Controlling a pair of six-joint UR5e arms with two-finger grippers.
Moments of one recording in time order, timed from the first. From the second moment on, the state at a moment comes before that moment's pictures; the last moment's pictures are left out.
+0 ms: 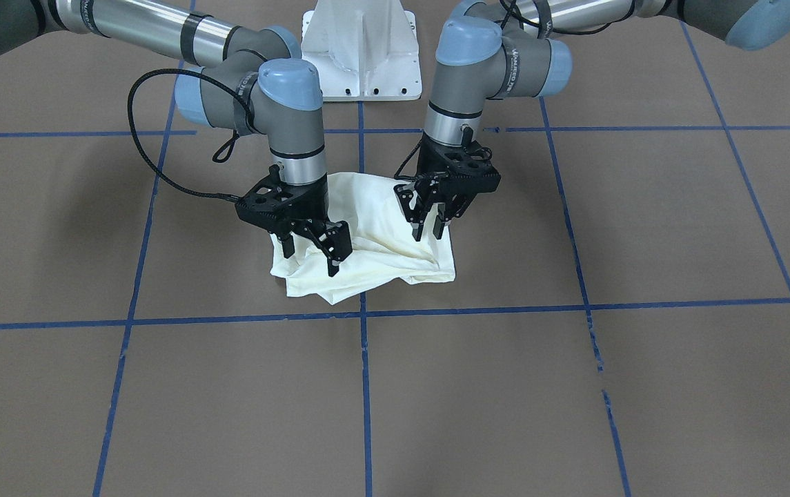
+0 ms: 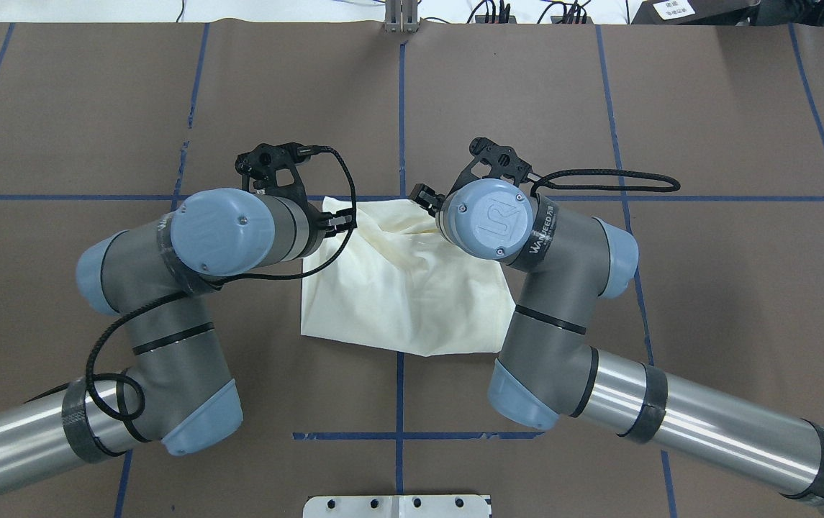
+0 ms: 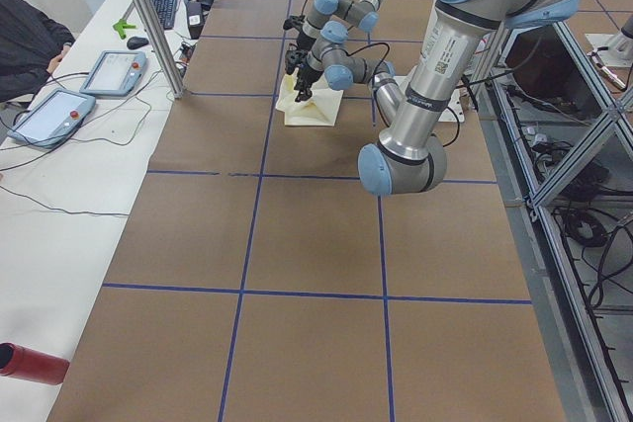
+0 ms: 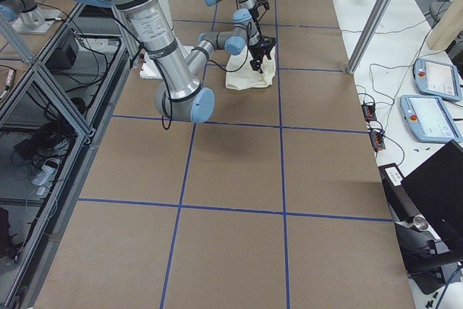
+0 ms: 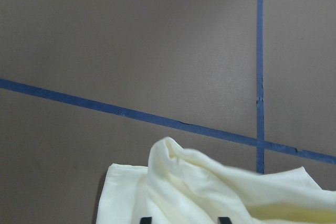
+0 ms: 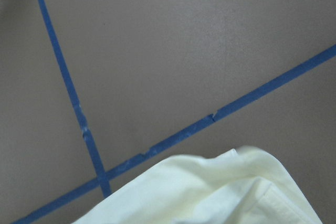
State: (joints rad) left arm -0.52 -2.13 -1.76 -1.85 -1.58 -1.38; right arm 0.49 -0.92 1.62 -1.37 1.50 1.72
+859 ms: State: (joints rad) left arm -0.57 -2.09 -1.83 -1.85 -1.66 -1.28; right arm 0.43 -0.94 1.56 -1.38 1.43 1.45
